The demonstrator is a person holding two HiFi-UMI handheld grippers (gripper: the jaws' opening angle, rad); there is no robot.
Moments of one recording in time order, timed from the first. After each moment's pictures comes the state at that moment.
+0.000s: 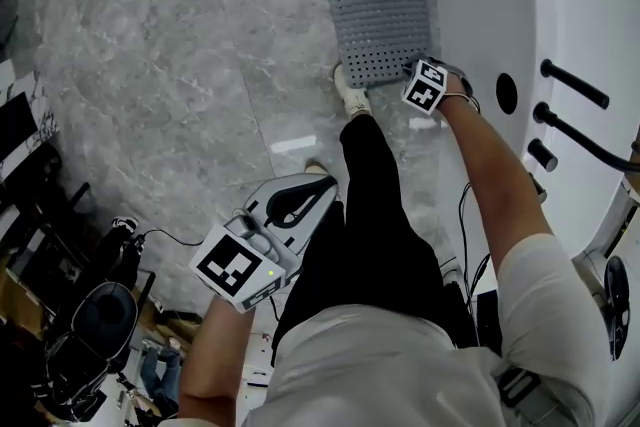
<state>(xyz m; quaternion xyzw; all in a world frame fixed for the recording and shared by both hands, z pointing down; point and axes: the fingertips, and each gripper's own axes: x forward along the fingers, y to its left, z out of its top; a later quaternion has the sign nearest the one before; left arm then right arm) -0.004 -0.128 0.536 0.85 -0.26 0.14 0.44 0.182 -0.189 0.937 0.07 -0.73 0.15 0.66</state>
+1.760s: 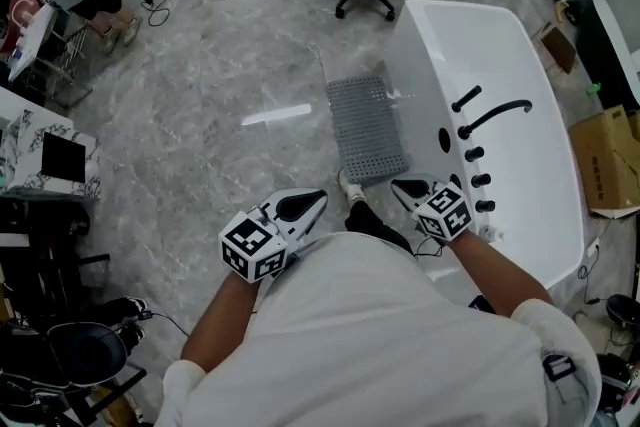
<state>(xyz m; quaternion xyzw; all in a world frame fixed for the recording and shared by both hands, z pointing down) -0.052 0.061 0.318 0.94 -0.25 0.10 0.21 0.095 0.033 0.445 0.29 -0.88 0.21 0.31</state>
